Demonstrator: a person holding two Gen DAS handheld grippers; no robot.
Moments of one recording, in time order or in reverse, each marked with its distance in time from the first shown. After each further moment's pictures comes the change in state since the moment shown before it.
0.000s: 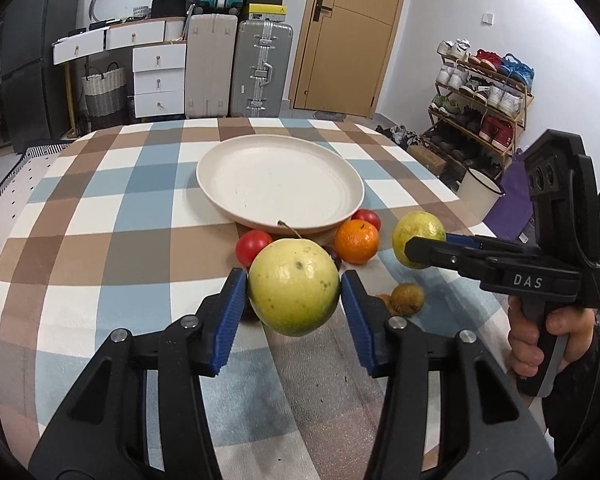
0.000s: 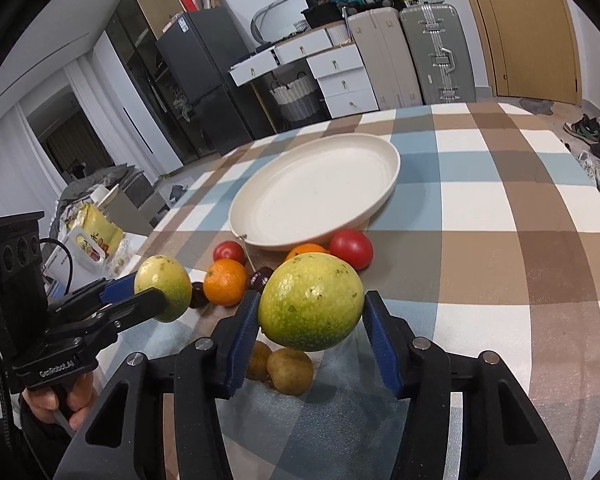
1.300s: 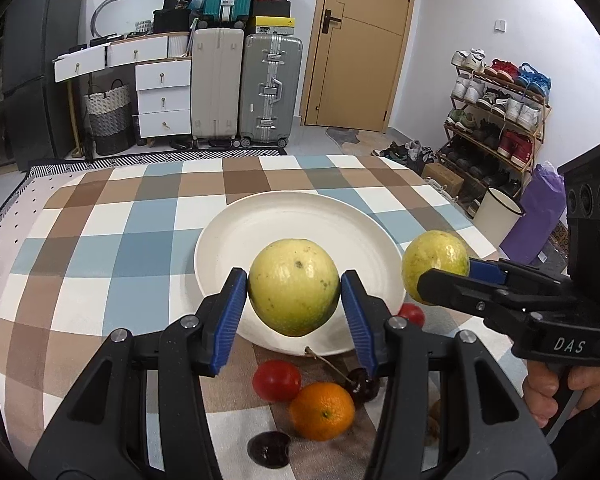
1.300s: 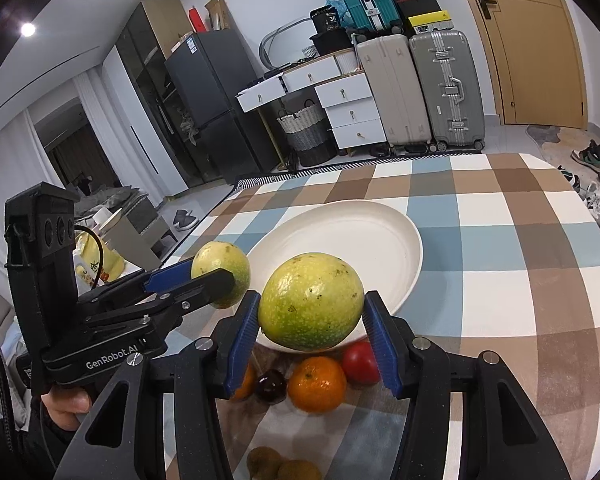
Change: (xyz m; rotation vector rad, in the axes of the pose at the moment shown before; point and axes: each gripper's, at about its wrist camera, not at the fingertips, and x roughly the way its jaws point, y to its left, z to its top) left arm 0.077 0.014 0.083 0.013 -0.036 0.053; right arm 0.019 0.011 0.064 -0.027 -0.086 0.009
